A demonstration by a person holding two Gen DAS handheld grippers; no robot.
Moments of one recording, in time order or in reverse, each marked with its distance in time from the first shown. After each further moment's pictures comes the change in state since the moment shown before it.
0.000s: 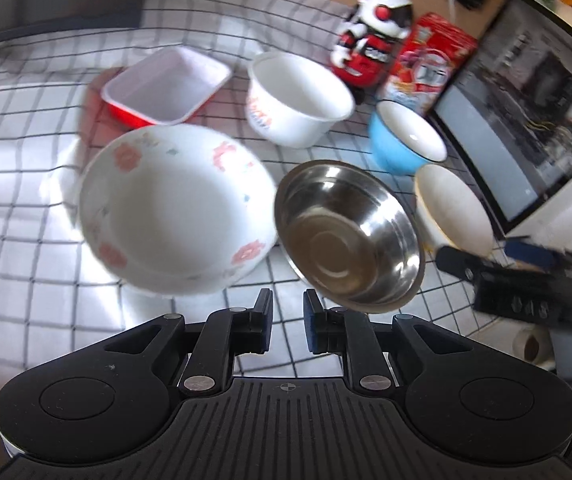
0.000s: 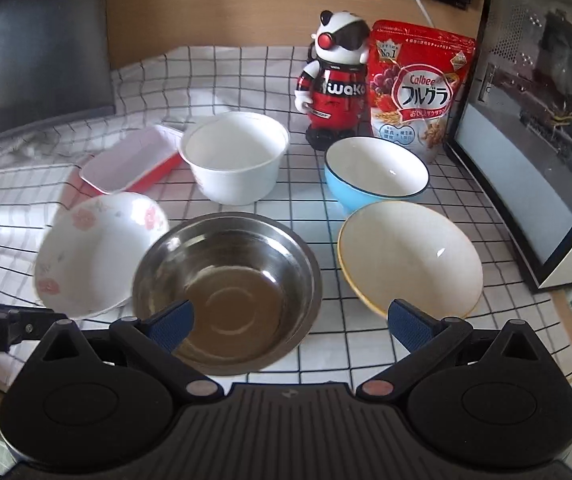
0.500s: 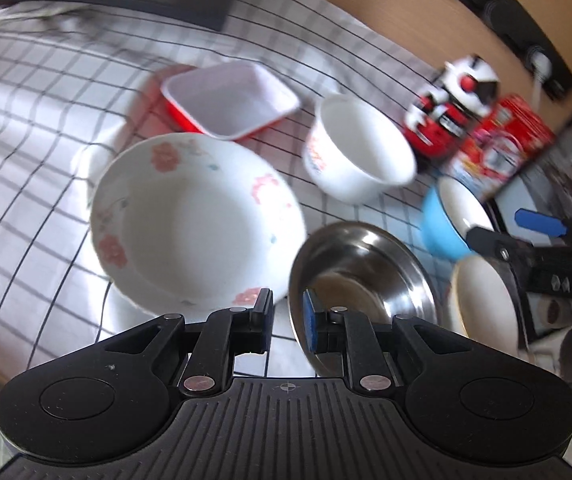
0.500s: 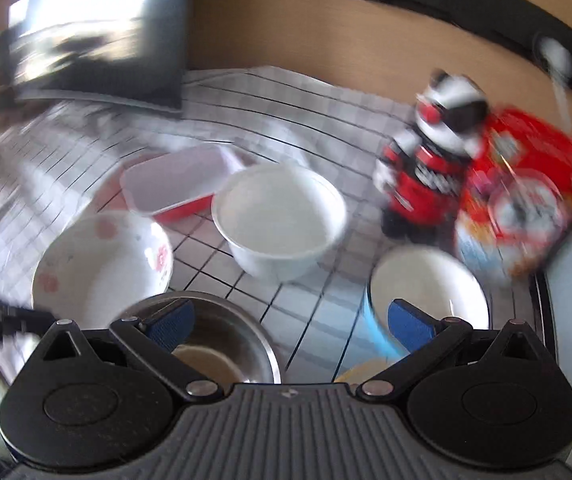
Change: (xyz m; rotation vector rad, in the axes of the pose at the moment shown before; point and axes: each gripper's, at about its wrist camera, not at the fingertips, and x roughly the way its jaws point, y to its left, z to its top) left arm 0.019 -0.019 0.013 -0.337 -0.146 0.185; right arm 0.063 -0.040 0.096 -0.503 -0.088 0.348
